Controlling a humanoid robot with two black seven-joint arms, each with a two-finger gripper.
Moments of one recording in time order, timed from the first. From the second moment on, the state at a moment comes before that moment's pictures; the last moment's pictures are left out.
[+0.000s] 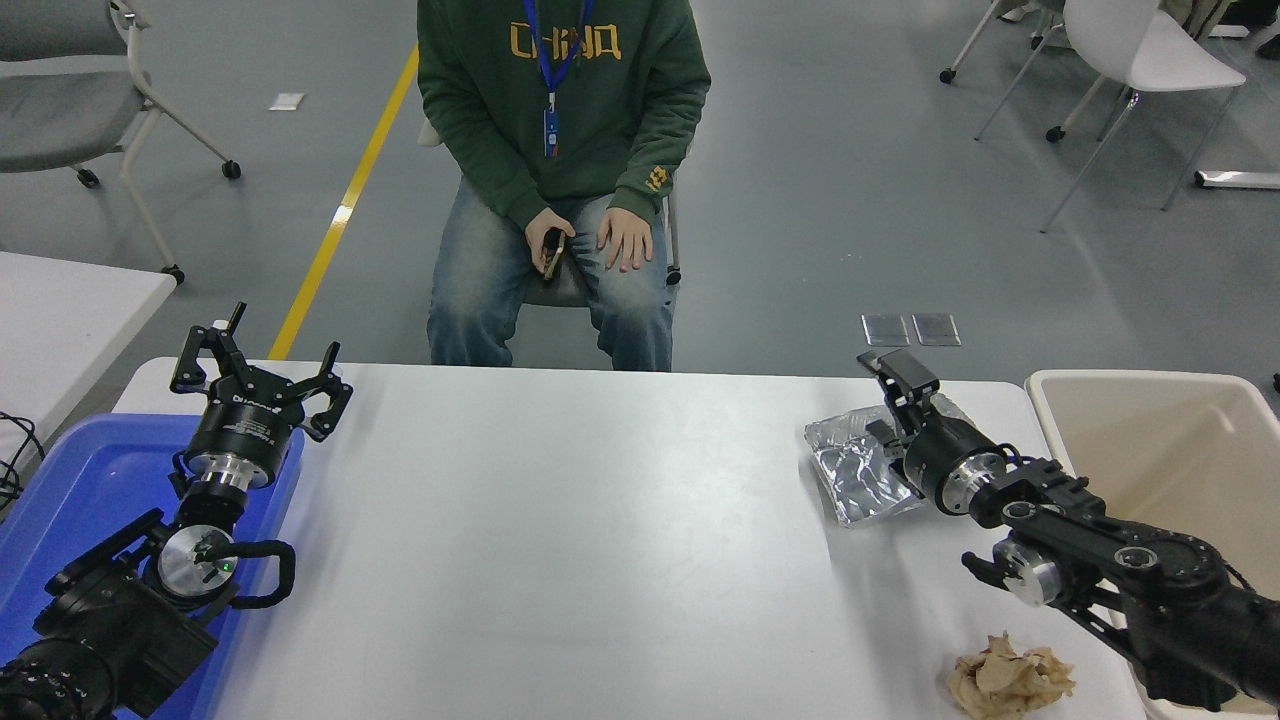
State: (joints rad) left arm -0.55 0.33 -0.83 -0.44 -0.19 -0.66 -0.48; right arm 0.79 -0.54 0.11 1.01 -0.44 -0.23 0.29
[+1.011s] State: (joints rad) left arm -0.55 0.33 -0.83 -0.44 -0.19 -0.66 -0.48; right arm 1.01 -0.52 -0.24 0.94 -0.25 -0.10 -0.12
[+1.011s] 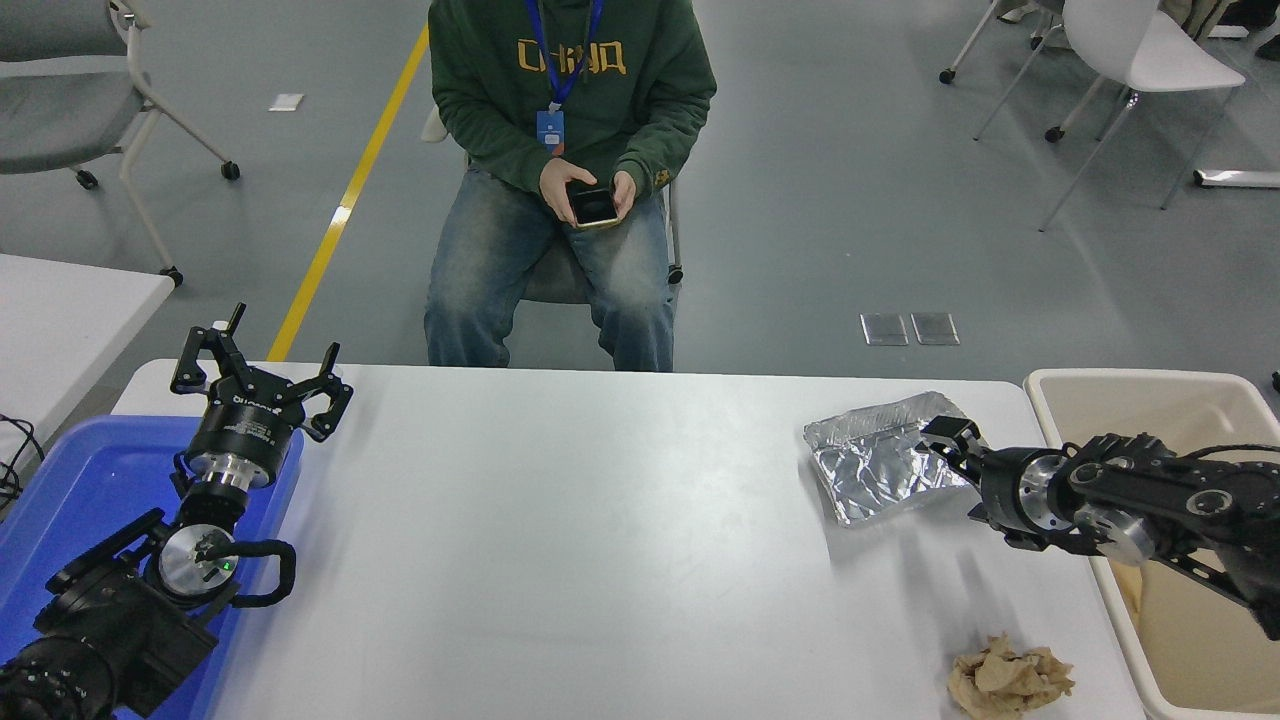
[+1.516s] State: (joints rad) left arm -0.55 0.33 -0.83 -0.44 -0.19 -0.66 -0.48; right arm 1.01 -0.37 -0.30 0.77 -0.21 -0.05 -0.13
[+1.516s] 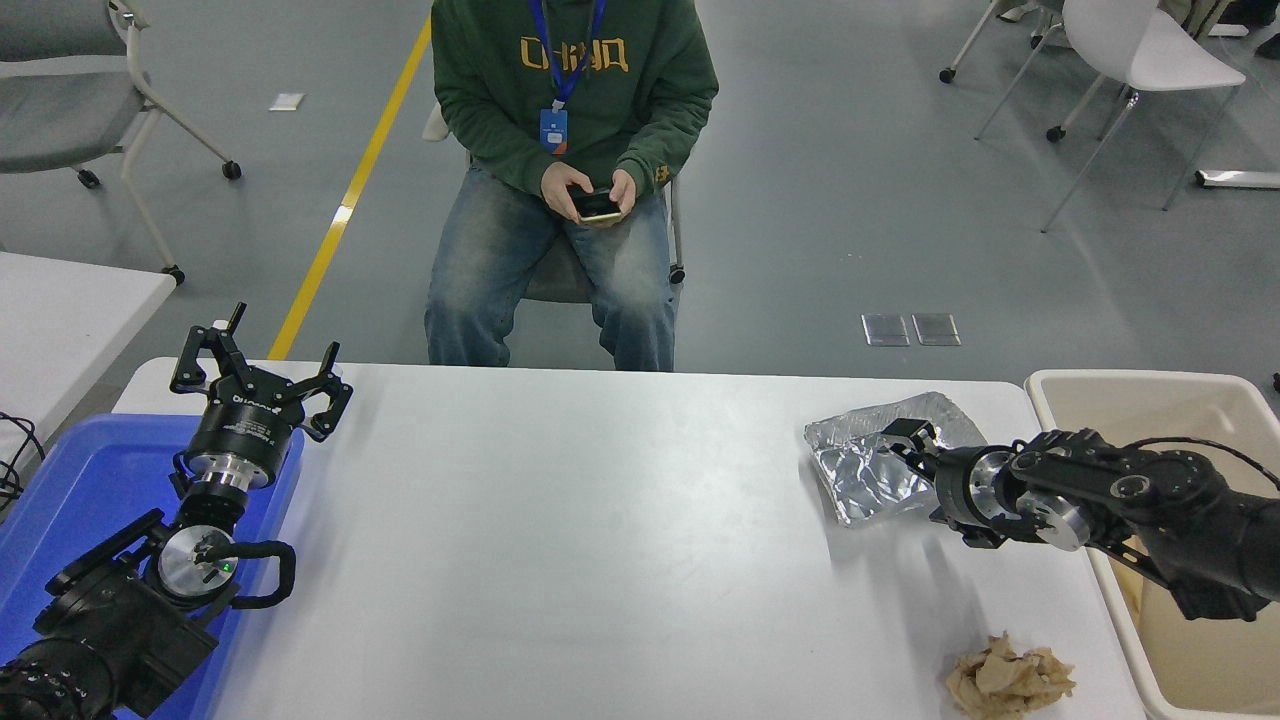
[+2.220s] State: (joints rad) left arm -0.55 0.33 -0.83 -0.44 -0.19 -0.66 -0.48; right arm 1.01 -0.31 -0.33 0.69 -0.23 0.02 -0.14
